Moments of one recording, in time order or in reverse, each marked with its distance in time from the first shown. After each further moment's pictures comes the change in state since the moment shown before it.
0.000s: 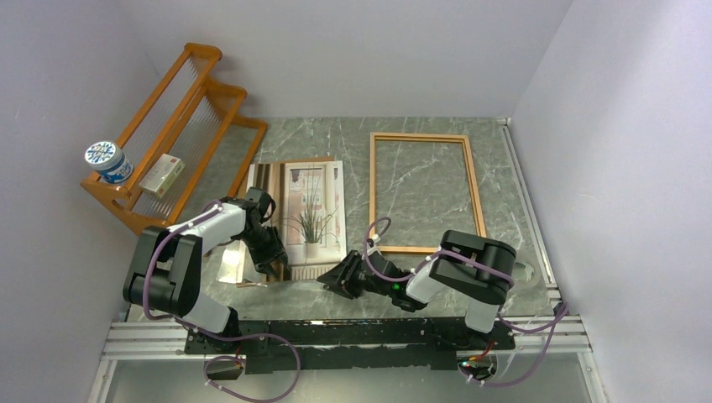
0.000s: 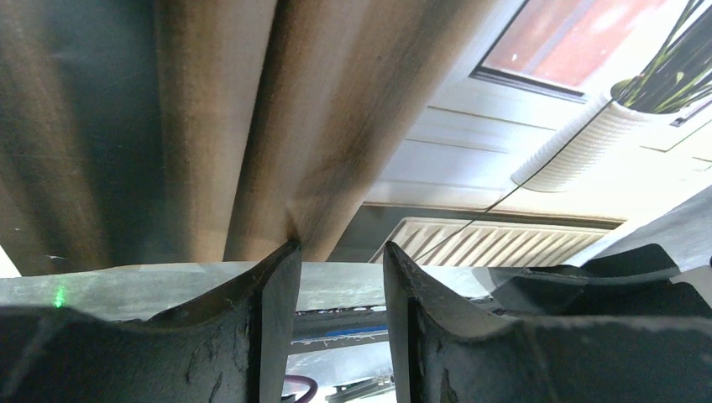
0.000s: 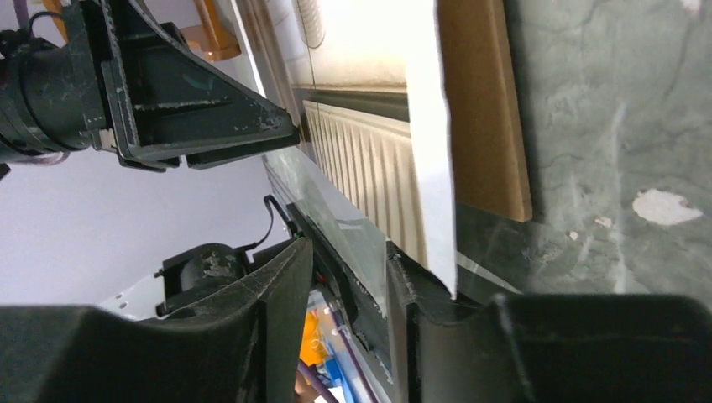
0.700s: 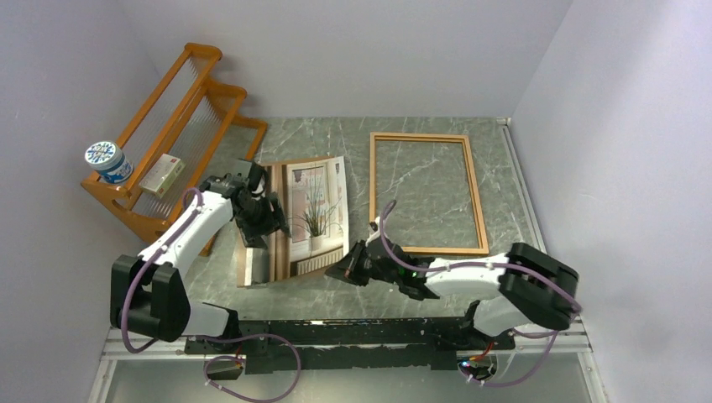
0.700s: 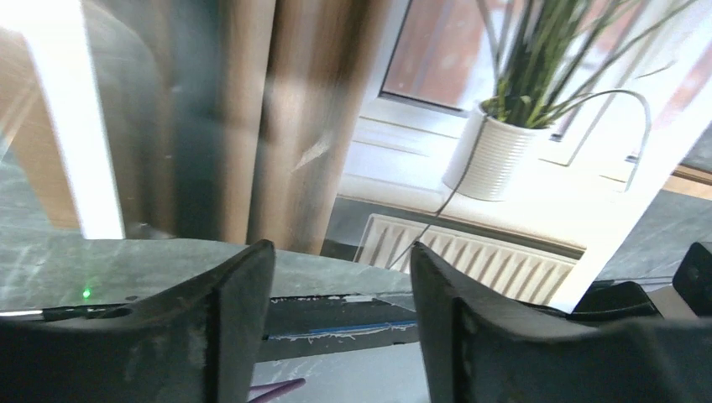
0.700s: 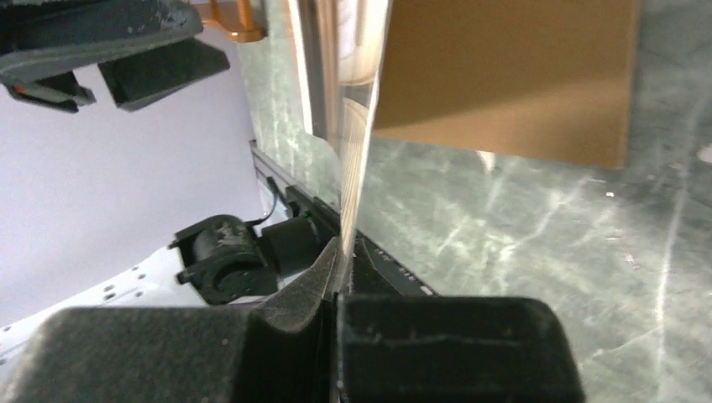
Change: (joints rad) left arm 0.000 -0.143 0.216 -0.143 -0.073 0.015; right arm -0.036 -0.349 0.060 -0.439 -0.006 -0.164
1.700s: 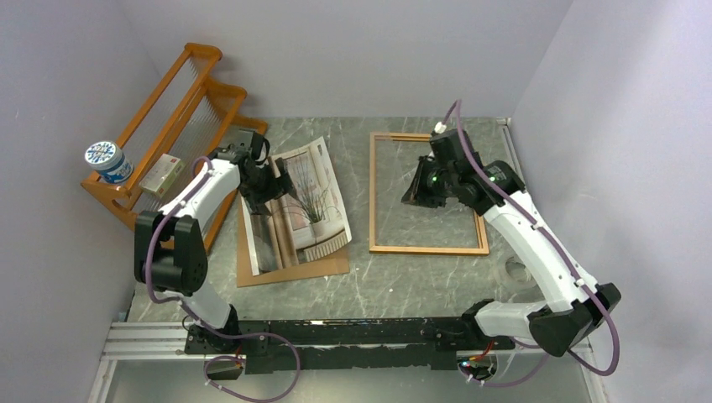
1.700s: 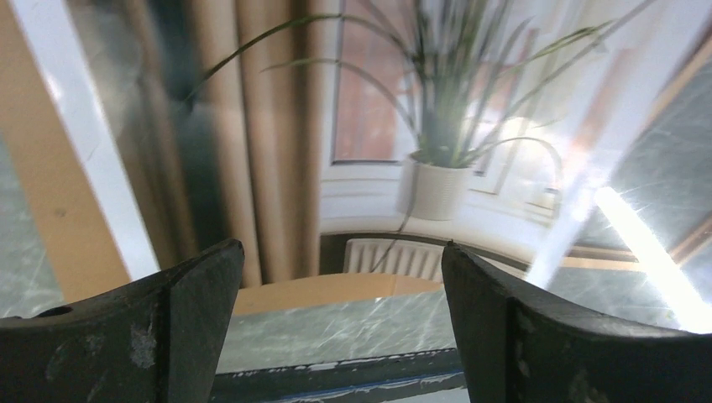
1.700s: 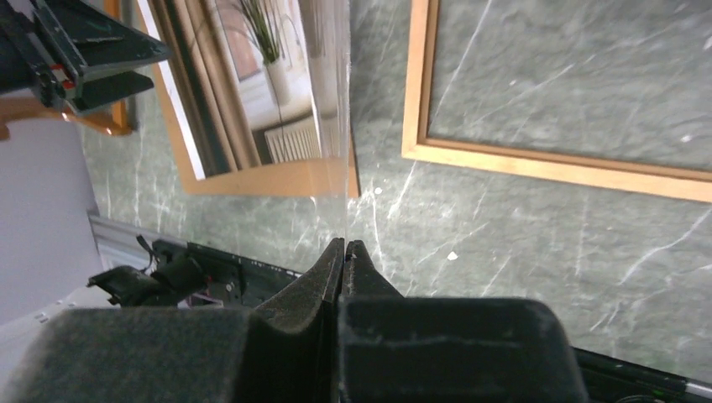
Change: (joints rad) left arm 0.070 0.259 0.271 0.098 0.003 0.042; right arm -0.555 -0.187 0.951 -1.524 -0.071 -0.735
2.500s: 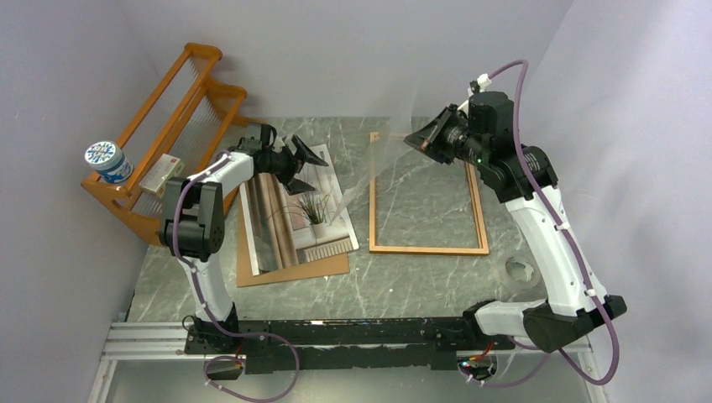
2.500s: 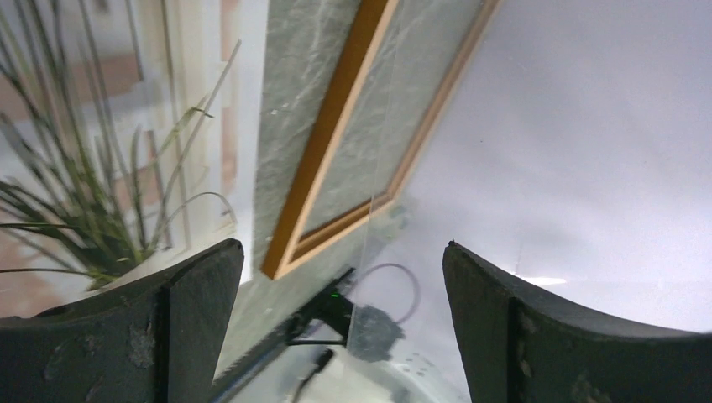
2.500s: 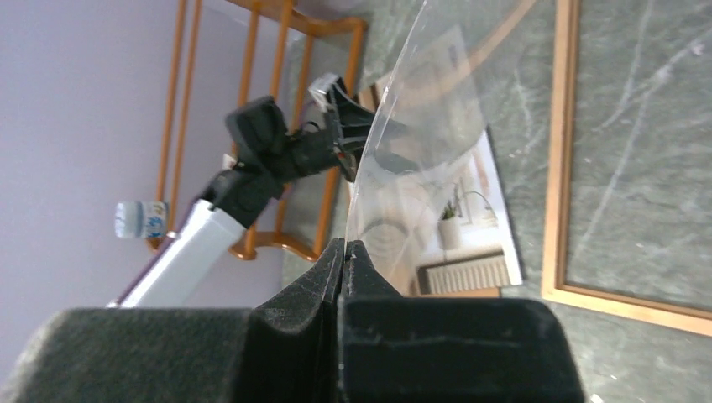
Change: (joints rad) left arm 0.021 0.307 0.112 0.495 0.559 -0.340; right arm -0.139 0.019 0.280 0.177 -0.050 0.151
